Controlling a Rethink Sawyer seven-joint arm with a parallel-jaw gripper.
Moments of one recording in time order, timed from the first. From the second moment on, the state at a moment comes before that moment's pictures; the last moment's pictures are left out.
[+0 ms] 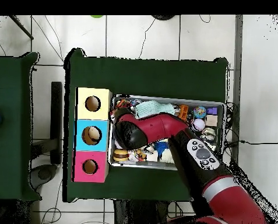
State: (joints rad) arm -0.54 -0.53 0.54 1.70 -0.60 0.16 1.58
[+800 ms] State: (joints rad) arm -0.61 -0.52 0.60 1.70 -0.65 0.20 1.58
